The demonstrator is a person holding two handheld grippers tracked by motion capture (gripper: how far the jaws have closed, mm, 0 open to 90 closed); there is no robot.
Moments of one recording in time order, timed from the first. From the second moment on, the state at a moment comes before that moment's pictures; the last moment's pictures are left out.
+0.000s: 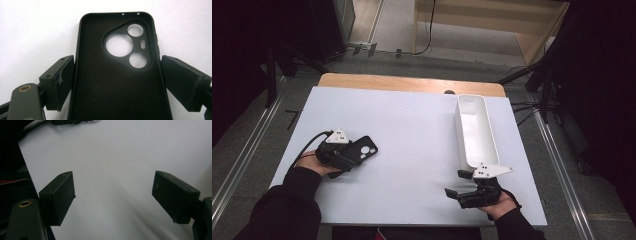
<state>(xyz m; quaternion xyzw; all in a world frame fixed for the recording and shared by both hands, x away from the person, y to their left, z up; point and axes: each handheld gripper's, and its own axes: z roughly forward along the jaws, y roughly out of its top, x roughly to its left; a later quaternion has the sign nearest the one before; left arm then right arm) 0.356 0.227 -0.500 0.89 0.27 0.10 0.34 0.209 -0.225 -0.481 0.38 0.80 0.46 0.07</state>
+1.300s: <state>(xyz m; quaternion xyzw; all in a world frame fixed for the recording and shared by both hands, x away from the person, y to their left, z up) 0.340 0.213 -0.453 0.86 0.32 0.07 0.38 0.210 -0.226 -0.480 0.38 0.80 0.46 0.07</state>
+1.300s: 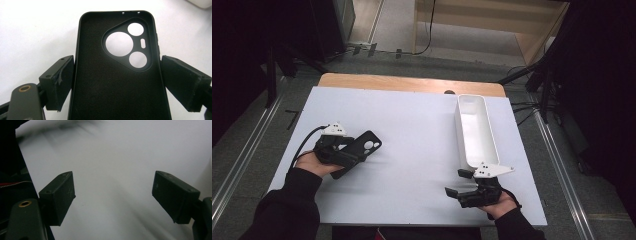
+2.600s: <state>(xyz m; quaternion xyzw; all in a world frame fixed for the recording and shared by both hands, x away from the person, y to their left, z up) 0.304 0.175 -0.437 0.81 0.37 0.09 0.44 0.212 -0.214 -0.464 0.39 0.79 0.46 0.06</state>
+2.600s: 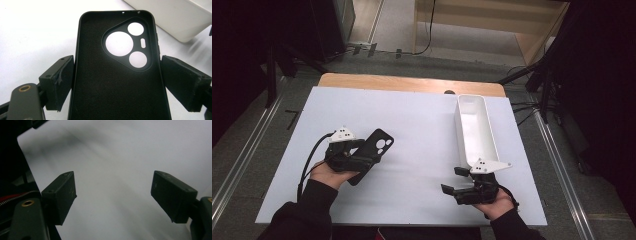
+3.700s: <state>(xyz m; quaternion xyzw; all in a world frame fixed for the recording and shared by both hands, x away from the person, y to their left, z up) 0.309 0.162 -0.441 0.75 0.42 0.12 0.49 0.233 -0.190 -0.439 0.45 0.77 0.45 0.06</state>
